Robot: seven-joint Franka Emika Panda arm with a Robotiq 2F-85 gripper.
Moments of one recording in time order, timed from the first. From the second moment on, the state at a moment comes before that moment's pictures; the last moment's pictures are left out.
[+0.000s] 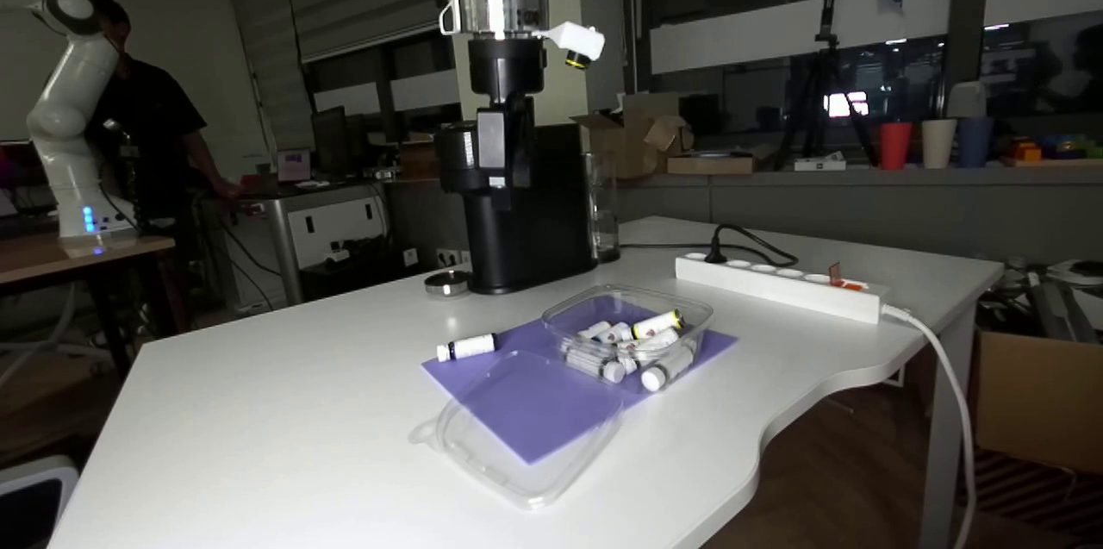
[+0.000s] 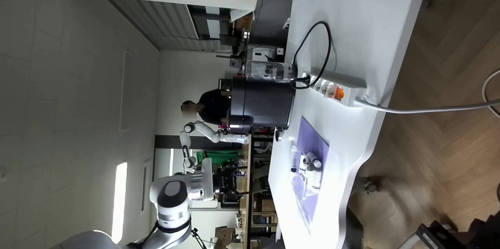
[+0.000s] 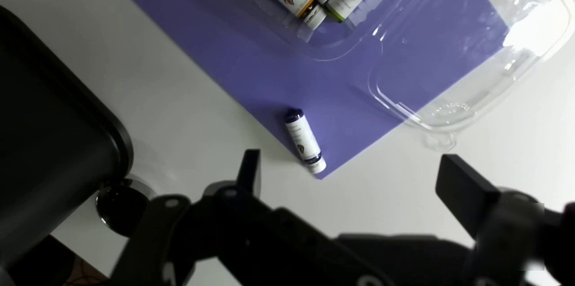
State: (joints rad) arm 0.13 0.28 0.06 -2.05 -0.06 2.50 -0.72
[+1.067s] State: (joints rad) arm 0.09 0.29 0.10 -2.04 -0.08 2.55 -0.80
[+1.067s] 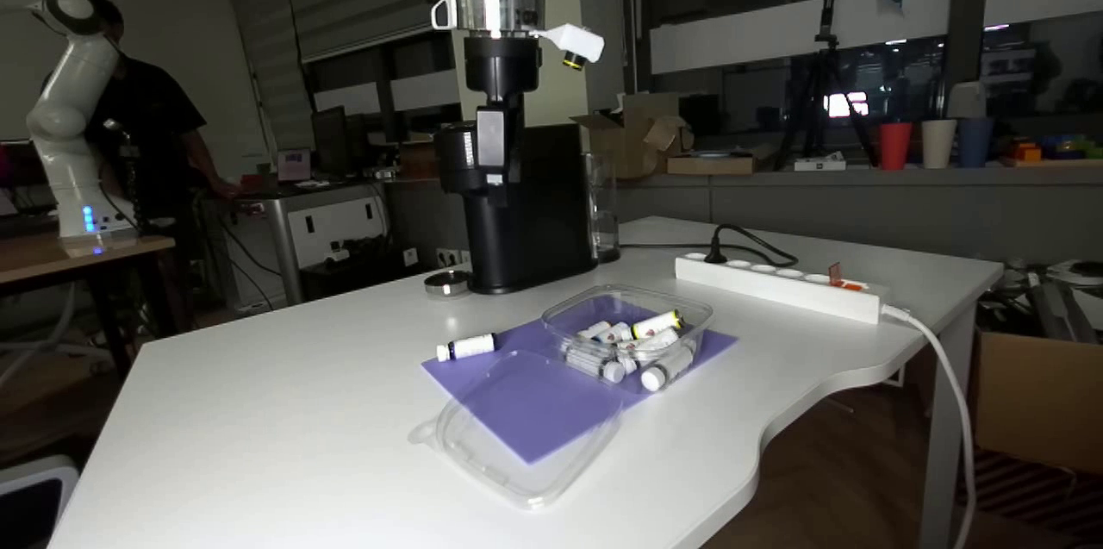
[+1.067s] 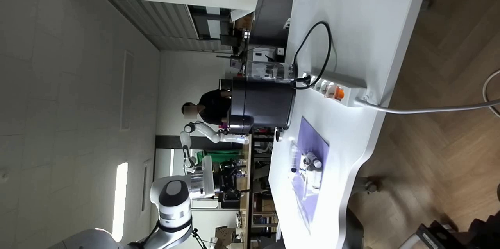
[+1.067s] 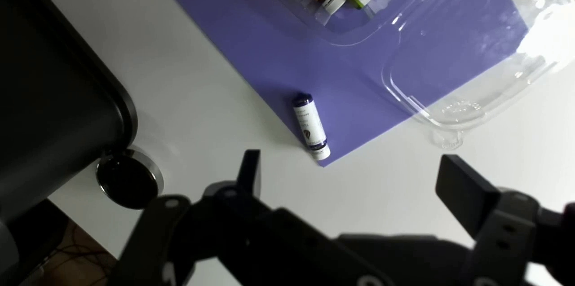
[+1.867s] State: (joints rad) arm 0.05 0.66 0.17 -1.75 -0.16 2.73 -1.06
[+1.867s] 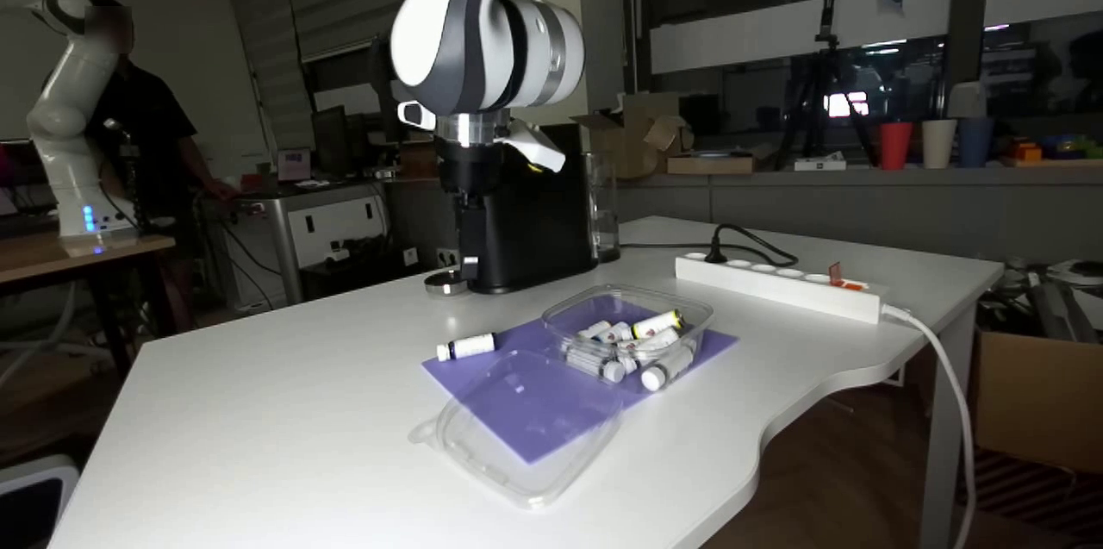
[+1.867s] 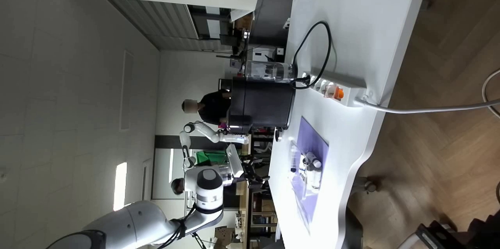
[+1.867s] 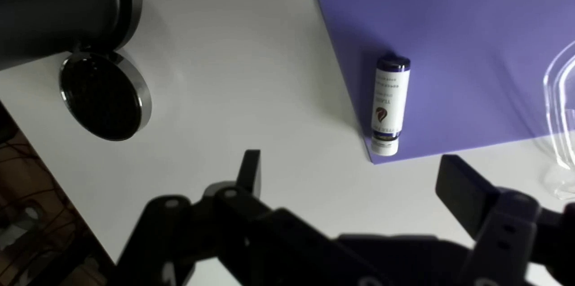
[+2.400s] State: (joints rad) arm 0.06 0.90 0.19 -1.55 -0.16 2.64 -1.06
